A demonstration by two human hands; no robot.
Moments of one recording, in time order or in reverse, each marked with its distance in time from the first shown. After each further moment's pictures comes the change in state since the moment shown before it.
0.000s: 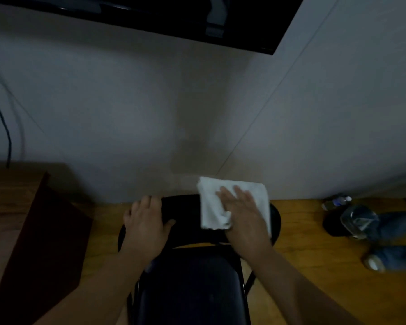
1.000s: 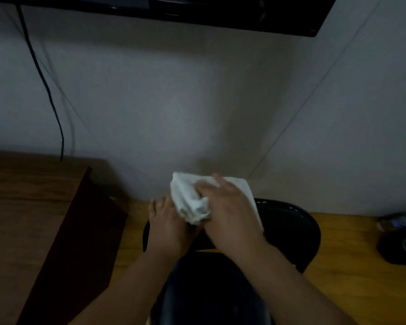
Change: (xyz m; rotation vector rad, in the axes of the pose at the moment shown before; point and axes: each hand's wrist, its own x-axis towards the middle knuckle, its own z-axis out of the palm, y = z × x) left_hand -0.009 0.010 0.001 -0.098 0.052 -0.170; right_hand 0.041 -0.088 -0.015 0.210 0.049 -0.237
